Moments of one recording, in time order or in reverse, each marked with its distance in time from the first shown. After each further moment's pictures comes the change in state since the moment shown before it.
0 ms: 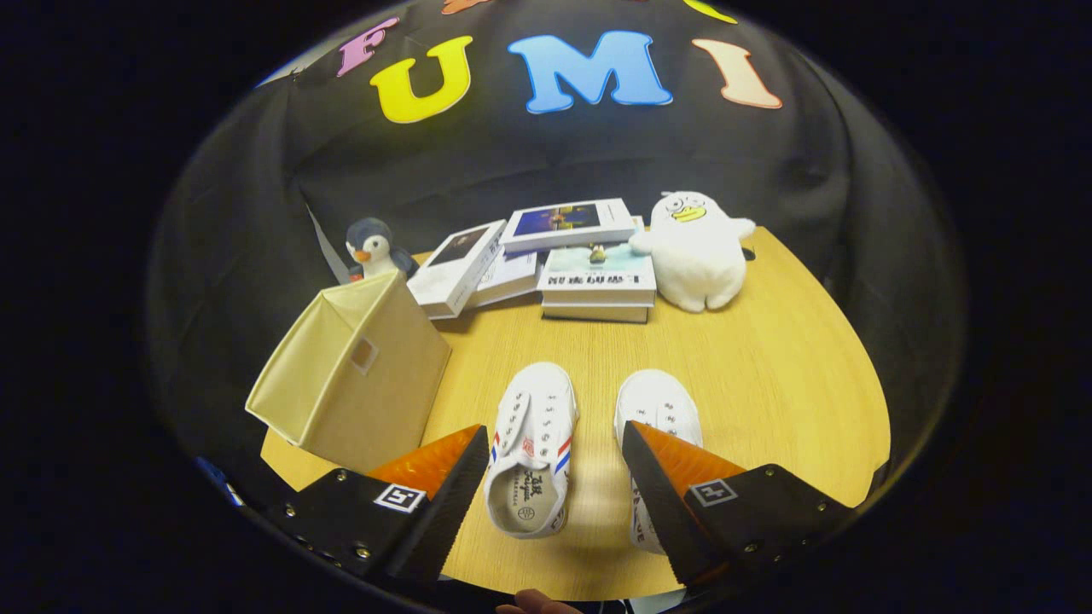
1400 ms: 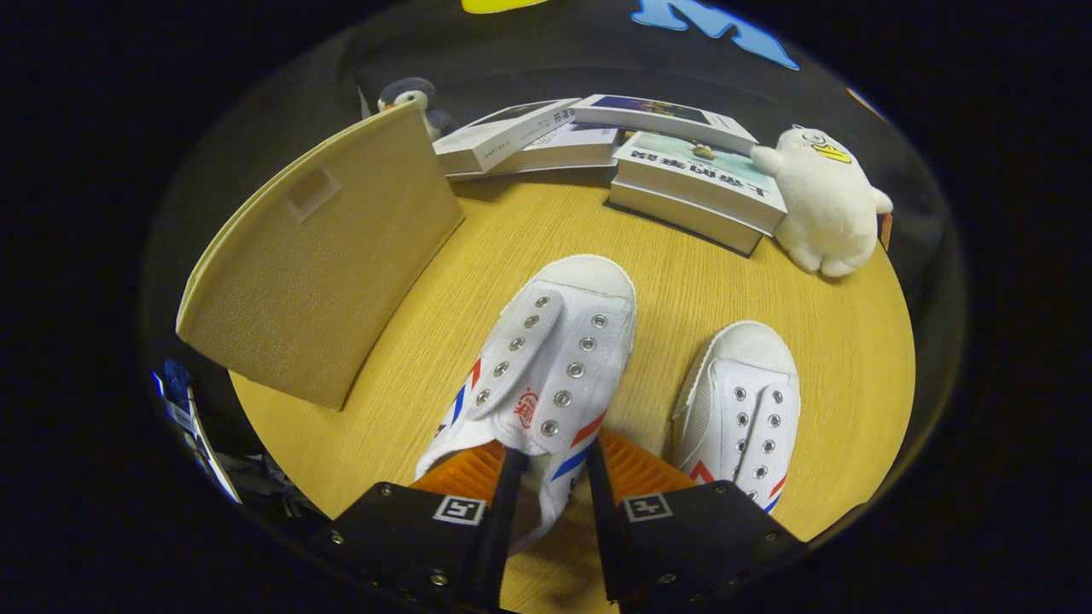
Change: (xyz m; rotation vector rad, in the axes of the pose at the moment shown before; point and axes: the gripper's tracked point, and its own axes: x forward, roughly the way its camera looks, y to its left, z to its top) arm 0.088 -0.001 -0.061 -0.321 0.269 0.103
